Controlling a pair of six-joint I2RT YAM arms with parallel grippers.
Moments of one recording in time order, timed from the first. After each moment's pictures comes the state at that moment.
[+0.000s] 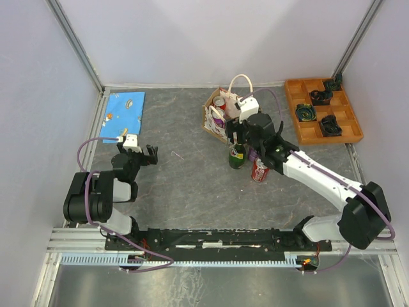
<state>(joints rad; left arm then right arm) 0.05 1.52 0.21 1.16 0.21 -0.02 0.66 1.34 0.98 -0.02 0.25 0.11</state>
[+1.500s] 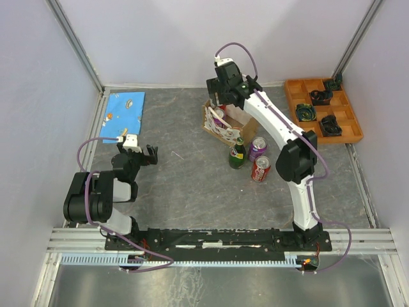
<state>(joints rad) 0.05 1.52 0.21 1.16 0.21 -0.02 0.56 2.16 2.19 -0.74 0.30 0.19</state>
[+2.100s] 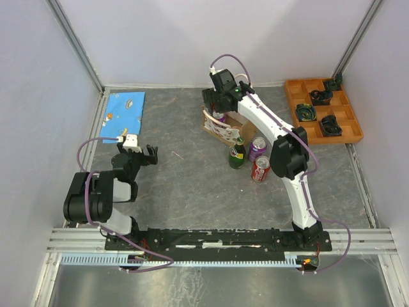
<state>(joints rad) 0.05 1.52 0.21 1.16 0.21 -0.02 0.56 2.27 2.20 -0.76 0.18 0.20</state>
